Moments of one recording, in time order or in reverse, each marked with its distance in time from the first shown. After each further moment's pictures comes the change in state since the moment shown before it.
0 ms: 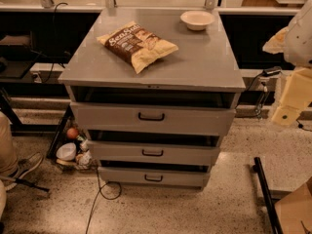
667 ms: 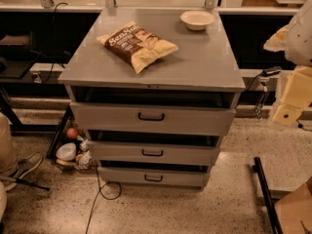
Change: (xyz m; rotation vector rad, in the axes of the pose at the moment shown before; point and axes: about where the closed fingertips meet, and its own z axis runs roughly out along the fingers) arm 0.000 -0.001 -0.004 0.011 0.010 -0.007
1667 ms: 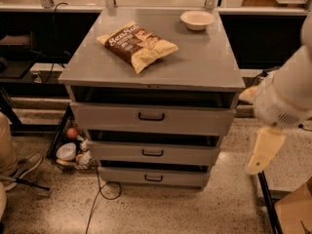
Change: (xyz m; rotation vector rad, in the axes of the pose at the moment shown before) arm 0.014 0.043 0.111 -0.094 -0.027 -0.048
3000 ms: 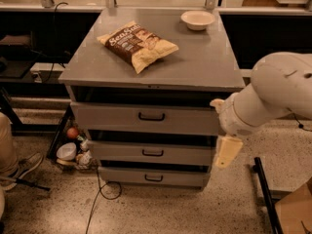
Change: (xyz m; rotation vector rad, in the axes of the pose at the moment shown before) arm -0.028 -0.029 0.100 0.073 -0.086 -0.096
